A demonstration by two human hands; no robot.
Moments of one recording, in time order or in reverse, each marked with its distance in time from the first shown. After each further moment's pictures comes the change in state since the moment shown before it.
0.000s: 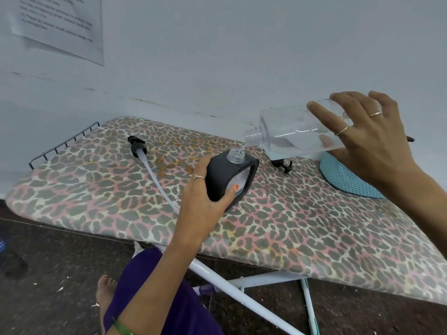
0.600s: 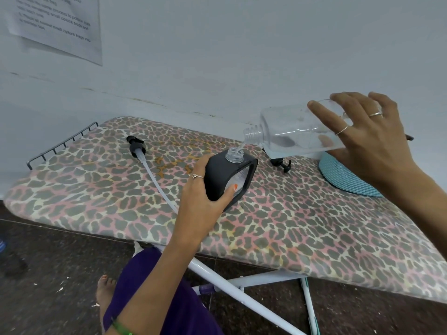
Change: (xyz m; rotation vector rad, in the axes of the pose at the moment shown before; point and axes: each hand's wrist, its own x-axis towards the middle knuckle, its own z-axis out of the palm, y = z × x) left_hand 0.000 0.002 0.000 0.002 -0.005 0.007; right_hand -0.002 0.000 -0.001 0.015 -0.017 0.024
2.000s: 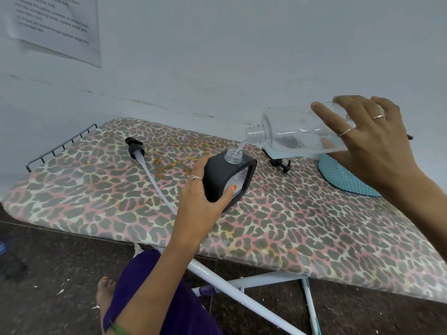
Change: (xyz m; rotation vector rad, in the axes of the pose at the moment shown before) left_hand -0.001 -0.001 0.001 -0.005 0.009 -0.005; right_hand -0.006 0.000 -0.001 0.012 -0.007 0.032
